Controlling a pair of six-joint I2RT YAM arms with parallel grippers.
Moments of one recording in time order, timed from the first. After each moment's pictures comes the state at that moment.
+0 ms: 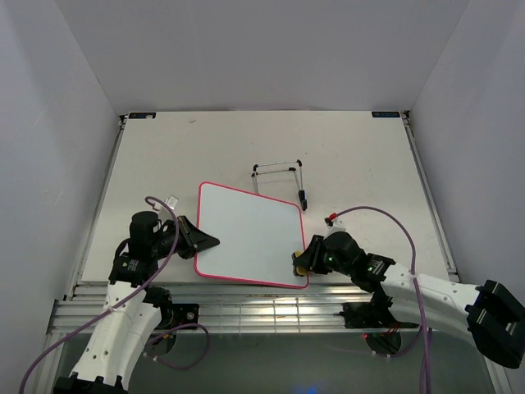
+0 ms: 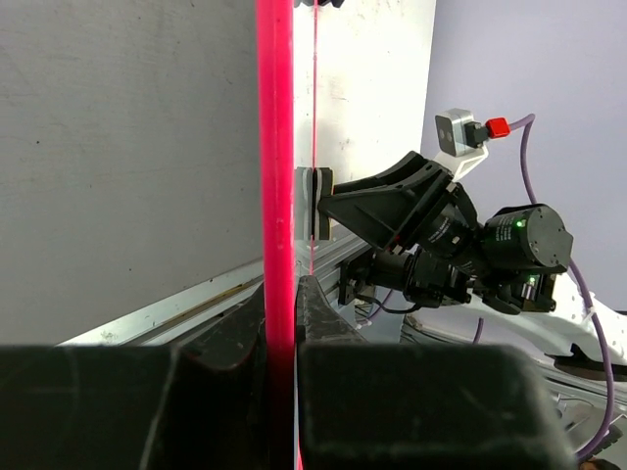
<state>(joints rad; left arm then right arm) -0.14 0.54 0.44 -0.49 0.65 -0.85 0.93 0.90 0.23 0.00 0.03 0.94</state>
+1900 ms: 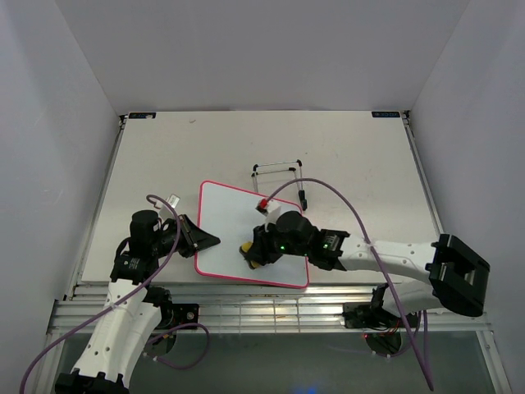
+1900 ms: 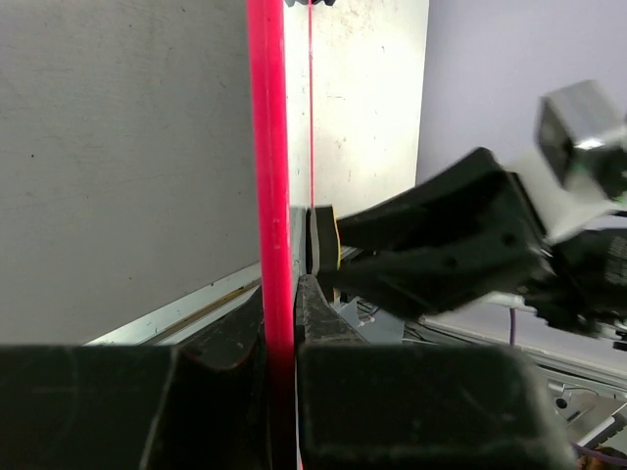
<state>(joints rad) -0.14 0.56 0.43 -0.45 0.70 -0.83 1.17 1.36 0.78 0.06 -0.09 0.52</state>
